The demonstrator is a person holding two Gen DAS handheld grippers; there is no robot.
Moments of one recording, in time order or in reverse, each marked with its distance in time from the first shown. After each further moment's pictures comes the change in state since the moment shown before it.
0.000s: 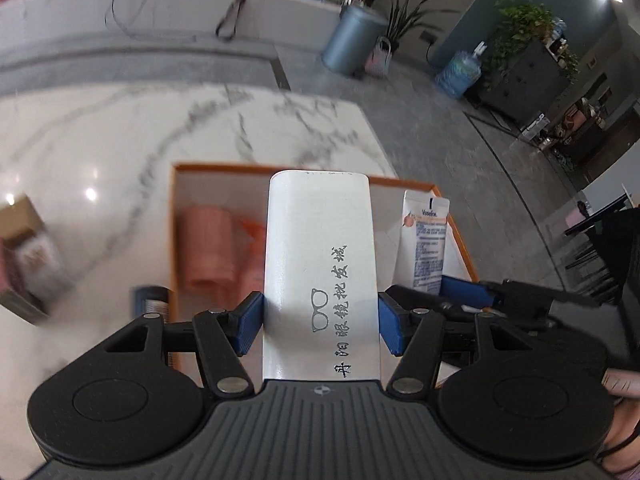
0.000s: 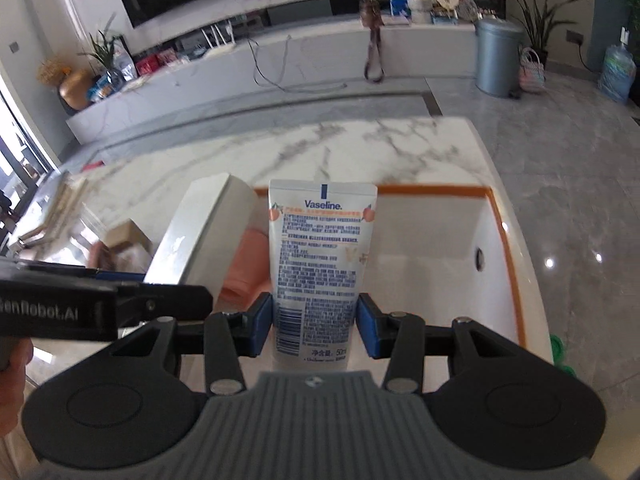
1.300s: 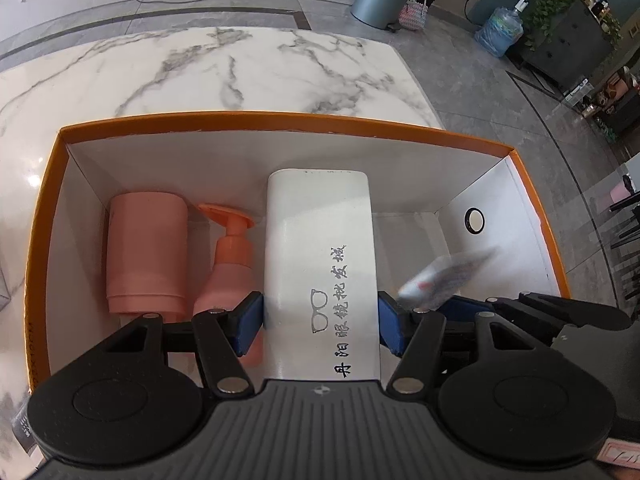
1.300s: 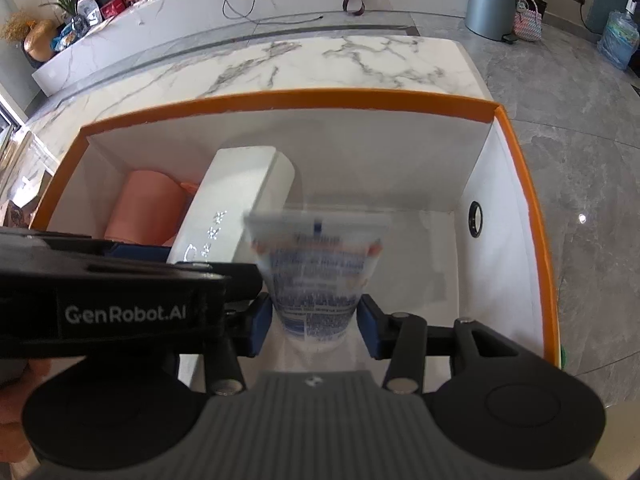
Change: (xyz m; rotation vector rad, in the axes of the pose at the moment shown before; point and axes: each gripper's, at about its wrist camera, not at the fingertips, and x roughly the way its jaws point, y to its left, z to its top) left arm 0.104 -0.015 0.013 0.020 0.105 0.139; right arm 0.101 -0.033 0.000 0.001 0.180 -0.068
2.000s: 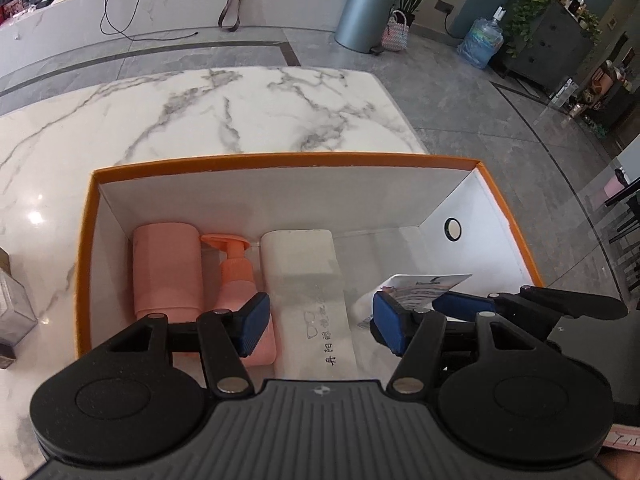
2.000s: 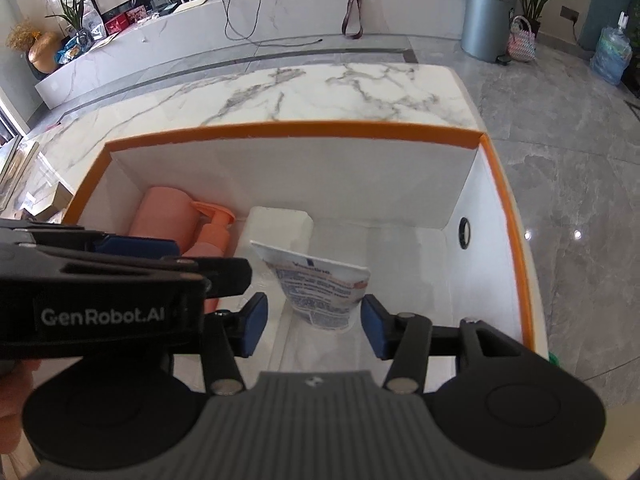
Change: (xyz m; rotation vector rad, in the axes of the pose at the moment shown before) left arm -0.037 -0.005 -0.006 0.069 -0.089 0.000; right arm -0.028 0.010 -0.007 -0.012 -0.073 -0.020
